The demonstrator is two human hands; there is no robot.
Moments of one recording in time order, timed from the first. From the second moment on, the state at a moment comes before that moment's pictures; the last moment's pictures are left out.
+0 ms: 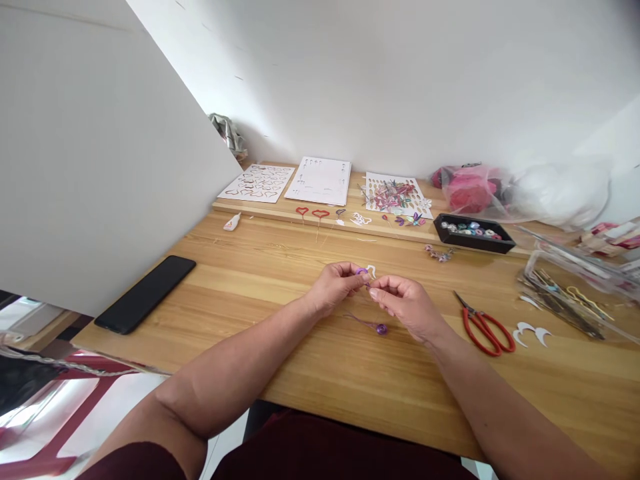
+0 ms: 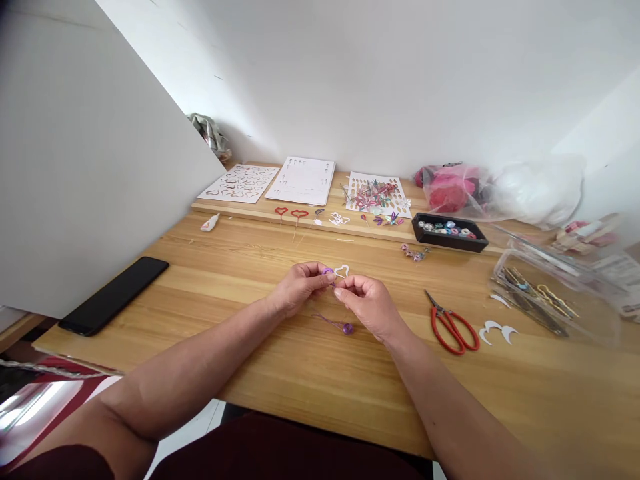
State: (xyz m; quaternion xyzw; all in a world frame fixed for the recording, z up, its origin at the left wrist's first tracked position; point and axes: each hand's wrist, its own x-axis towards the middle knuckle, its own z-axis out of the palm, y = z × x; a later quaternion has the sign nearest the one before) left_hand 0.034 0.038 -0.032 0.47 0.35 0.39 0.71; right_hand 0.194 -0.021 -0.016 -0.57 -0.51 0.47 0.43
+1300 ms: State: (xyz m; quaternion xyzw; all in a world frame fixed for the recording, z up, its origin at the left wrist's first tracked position) left_hand 0.038 0.046 -0.041 0.51 0.34 0.45 0.65; right_hand 0.199 -0.011 -0.037 -0.60 -0.48 0.46 0.44
